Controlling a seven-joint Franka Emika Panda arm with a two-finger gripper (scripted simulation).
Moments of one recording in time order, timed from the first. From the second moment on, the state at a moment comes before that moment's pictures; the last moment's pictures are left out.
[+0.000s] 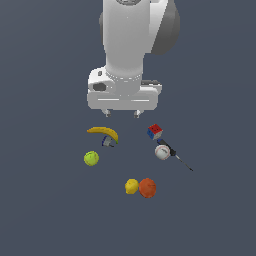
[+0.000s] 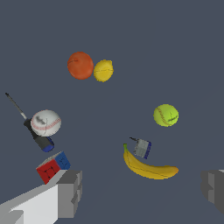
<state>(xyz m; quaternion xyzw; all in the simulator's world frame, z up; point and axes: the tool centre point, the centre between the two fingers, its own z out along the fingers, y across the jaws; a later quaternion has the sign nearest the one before) -0.001 -0.018 0.295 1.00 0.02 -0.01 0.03</state>
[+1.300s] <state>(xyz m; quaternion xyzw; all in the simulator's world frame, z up) 0.026 -0.075 0.224 0.99 0.14 -0.02 0.03</state>
